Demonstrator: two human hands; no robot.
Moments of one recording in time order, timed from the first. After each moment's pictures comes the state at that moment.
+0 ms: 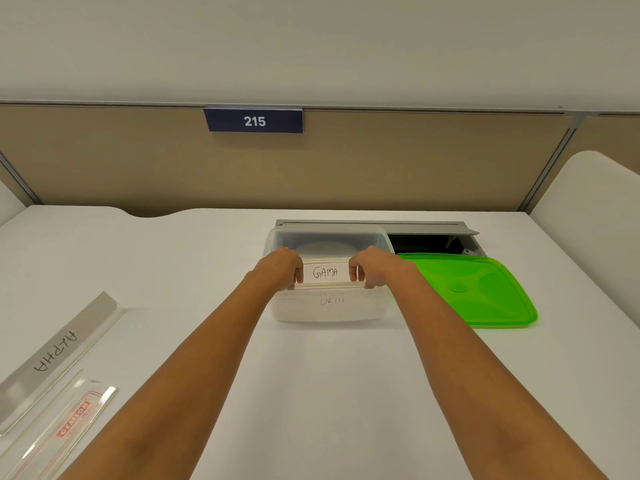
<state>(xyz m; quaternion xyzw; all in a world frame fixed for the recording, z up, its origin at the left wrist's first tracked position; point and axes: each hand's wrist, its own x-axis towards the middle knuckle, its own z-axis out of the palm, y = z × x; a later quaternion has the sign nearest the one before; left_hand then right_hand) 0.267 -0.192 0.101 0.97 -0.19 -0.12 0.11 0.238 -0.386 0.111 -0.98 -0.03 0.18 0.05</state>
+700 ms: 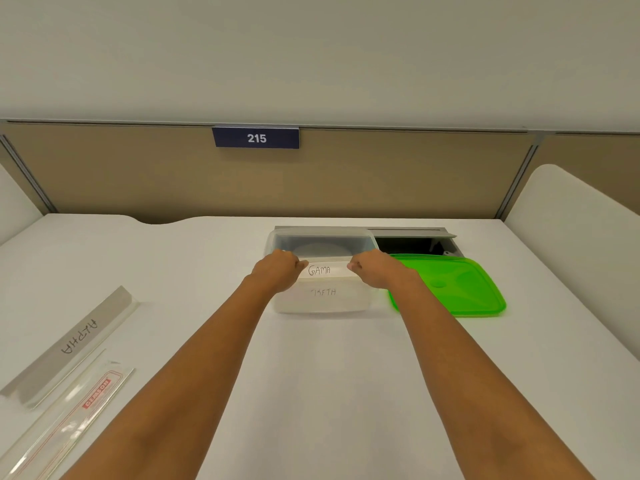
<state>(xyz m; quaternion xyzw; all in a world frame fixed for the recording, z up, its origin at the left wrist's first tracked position) 0.219 -0.188 0.124 0.98 -0.15 -0.06 0.12 0.181 -0.384 0.138 -0.99 0.01 0.10 0.10</state>
